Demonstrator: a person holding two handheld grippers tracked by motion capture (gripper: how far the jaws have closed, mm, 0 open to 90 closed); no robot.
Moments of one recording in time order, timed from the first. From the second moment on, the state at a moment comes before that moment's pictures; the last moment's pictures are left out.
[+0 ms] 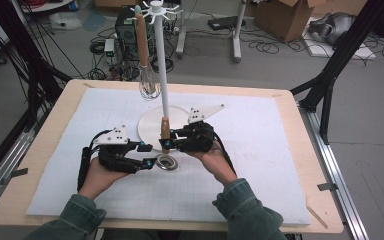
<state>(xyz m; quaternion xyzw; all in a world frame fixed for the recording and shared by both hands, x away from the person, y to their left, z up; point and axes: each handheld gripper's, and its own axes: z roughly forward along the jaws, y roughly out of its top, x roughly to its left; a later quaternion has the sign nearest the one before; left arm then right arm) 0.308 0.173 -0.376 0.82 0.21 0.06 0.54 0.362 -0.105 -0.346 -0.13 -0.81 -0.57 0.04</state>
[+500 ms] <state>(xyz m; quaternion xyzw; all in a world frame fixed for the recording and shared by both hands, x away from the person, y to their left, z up) 0.293 0.217 -0.395 0.80 0.26 0.11 0.52 0.385 -0.109 -0.325 -0.12 -0.82 -0.56 0.06</state>
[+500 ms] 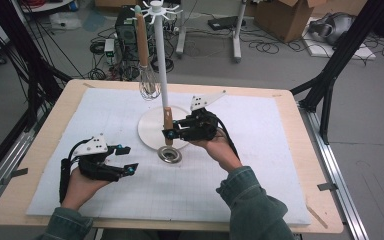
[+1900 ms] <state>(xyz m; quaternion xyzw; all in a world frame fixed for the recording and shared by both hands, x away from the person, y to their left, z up) 0.292 0.242 -0.417 0.81 0.30 0.14 0.49 0.425 -0.095 -0.221 -0.07 -0.82 -0.57 0.02</state>
